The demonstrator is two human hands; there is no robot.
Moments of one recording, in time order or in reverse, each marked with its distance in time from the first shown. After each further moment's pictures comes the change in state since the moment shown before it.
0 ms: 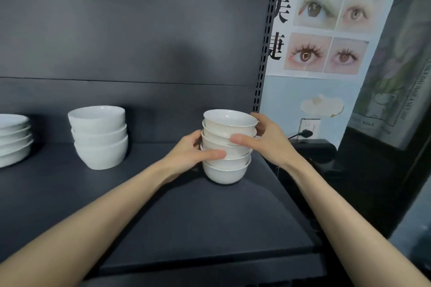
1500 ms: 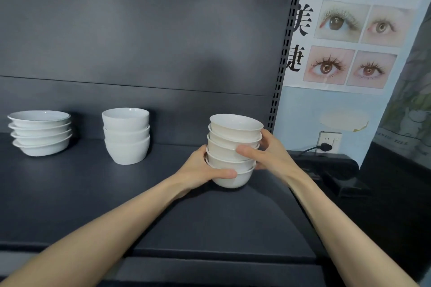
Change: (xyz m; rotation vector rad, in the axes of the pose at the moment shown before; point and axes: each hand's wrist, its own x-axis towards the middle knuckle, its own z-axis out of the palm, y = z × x) left_hand -0.032 0.000 0.014 0.006 0.106 0.002; right_hand 0.001 0.011 0.015 0.173 -0.133 0.027
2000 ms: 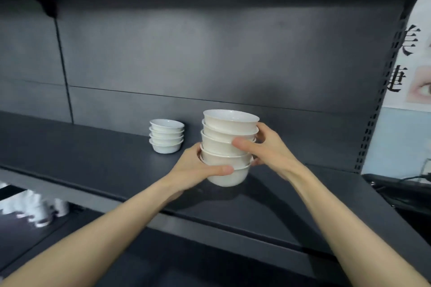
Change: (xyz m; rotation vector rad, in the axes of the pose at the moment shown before) left_hand -0.159 0.037 -0.177 0.117 0.330 0.032; right_hand -0.007 -0.119 0.205 0.060 -0.223 -0.178
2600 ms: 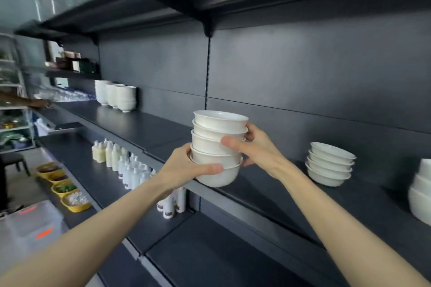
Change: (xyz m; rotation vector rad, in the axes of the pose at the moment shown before) left_hand -0.117 -0.040 -0.399 0.132 0.416 -0.116; right_hand 0.128 -0.103 0.405 0.220 -0.395 -0.080
